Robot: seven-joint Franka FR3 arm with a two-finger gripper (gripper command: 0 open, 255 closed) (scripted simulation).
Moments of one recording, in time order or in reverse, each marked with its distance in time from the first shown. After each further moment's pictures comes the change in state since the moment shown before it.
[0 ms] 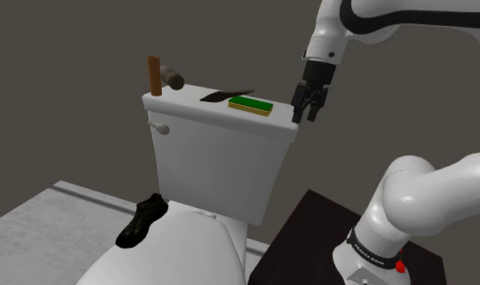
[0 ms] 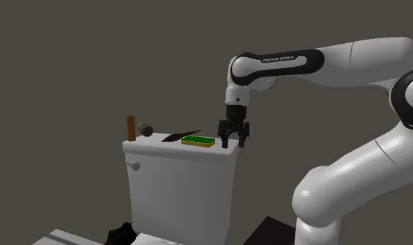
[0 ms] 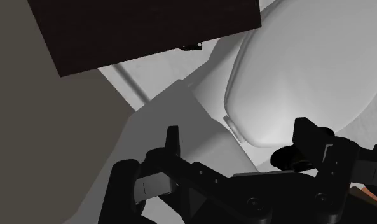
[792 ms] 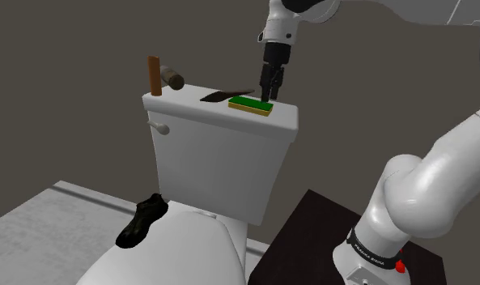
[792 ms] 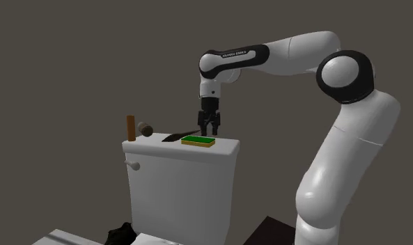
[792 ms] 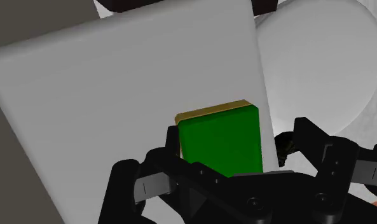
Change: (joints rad) arm 0.105 0.454 -0.075 0.420 -0.030 -0.019 -0.327
